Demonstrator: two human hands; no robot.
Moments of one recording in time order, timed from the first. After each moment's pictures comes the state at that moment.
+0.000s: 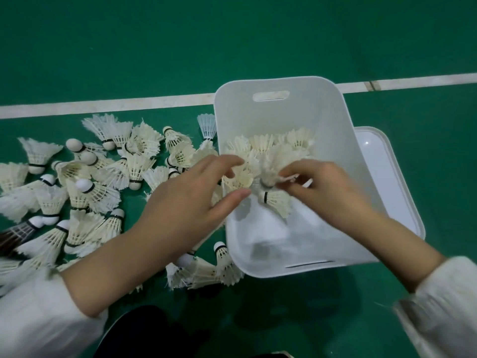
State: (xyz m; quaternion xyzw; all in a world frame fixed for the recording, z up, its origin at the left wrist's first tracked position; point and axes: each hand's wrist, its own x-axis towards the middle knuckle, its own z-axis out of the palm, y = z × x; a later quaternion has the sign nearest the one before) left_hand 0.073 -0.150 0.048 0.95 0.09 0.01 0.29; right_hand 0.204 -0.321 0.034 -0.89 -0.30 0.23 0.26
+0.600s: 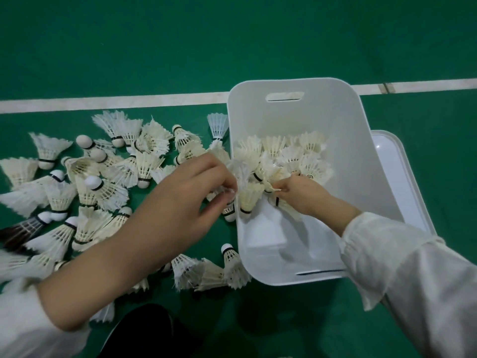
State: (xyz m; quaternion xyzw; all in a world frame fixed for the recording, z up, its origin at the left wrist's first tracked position) left_hand 0.061 -0.129 0.047 0.95 0.04 0.06 0.31; right_hand 0.236 -0.291 -0.060 -0.89 -0.29 0.34 0.02
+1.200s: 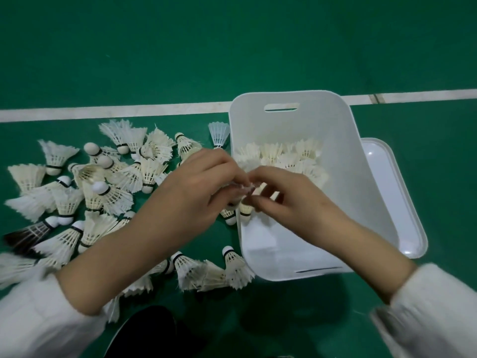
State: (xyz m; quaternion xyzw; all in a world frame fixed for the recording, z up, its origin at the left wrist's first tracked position) left_hand 0.069 -0.125 0.060 0.94 -0.03 0.14 0.30; right_hand 0.167 -0.278 0.058 -0.81 -0.41 0.27 0.32
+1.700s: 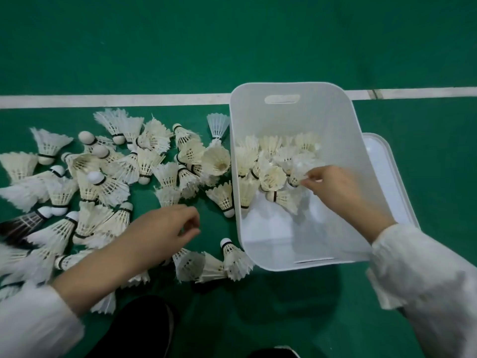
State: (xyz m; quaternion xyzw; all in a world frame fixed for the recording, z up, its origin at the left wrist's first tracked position) left_hand 0.020 -0.102 -0.015 0.95 0.08 -0.19 0.24; right_hand 0.233 -0.326 -0.013 -0.95 -0.17 0.24 0.11
